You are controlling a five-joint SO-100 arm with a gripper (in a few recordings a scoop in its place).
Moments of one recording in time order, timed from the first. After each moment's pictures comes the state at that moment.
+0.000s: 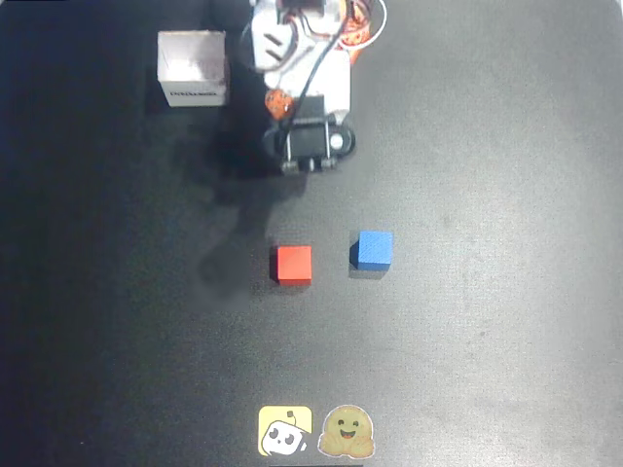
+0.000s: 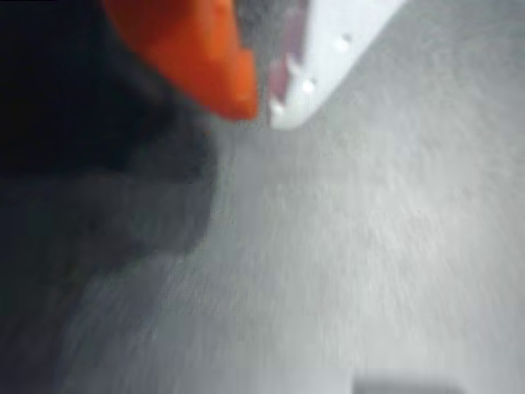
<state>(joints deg) 1.8 152.9 143.3 76.2 88.4</state>
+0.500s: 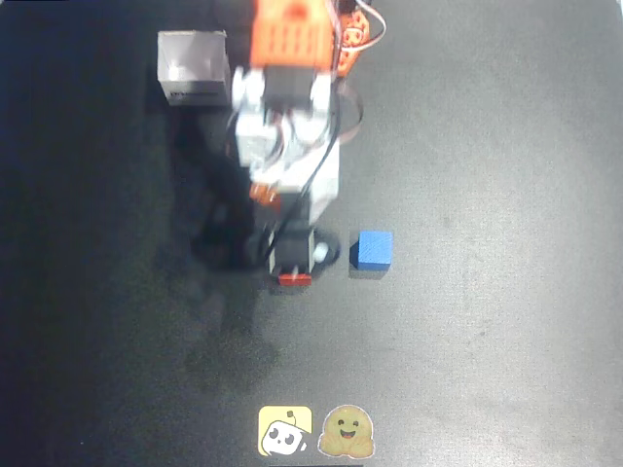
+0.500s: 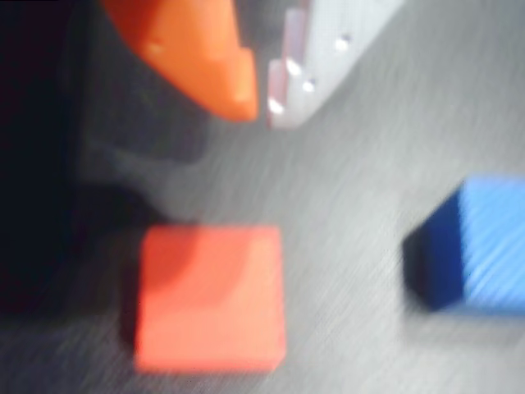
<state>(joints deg) 4.2 107.6 115.3 66.4 87.9</state>
